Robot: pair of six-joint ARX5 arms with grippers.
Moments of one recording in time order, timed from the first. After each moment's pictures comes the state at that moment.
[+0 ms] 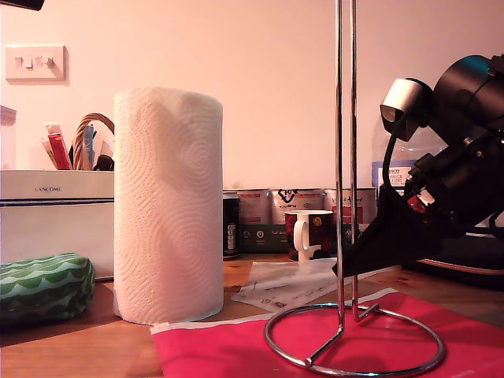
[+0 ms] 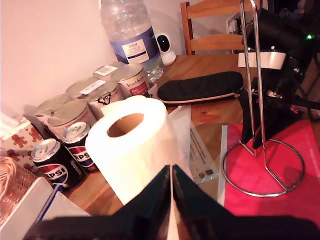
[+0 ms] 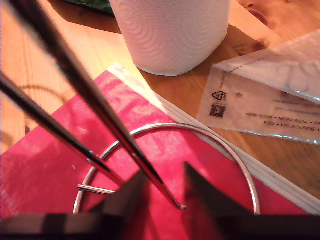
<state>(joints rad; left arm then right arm) -0.35 0.51 0.56 -0.35 0.49 0.39 0.33 1.54 0.58 0.06 -0.72 -0.52</state>
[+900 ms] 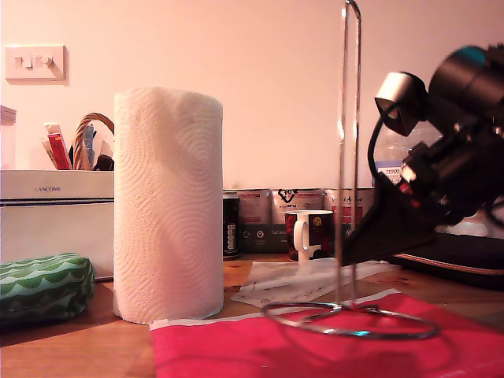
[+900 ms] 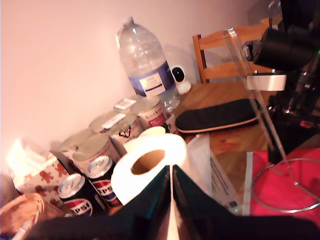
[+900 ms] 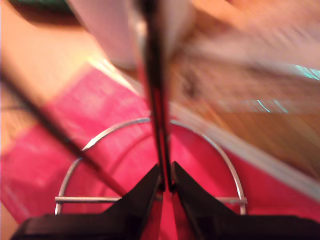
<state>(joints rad) -0.35 0.54 0.56 -0.17 0.49 0.39 0.36 1.41 0.69 -0.26 -0.50 -0.39</state>
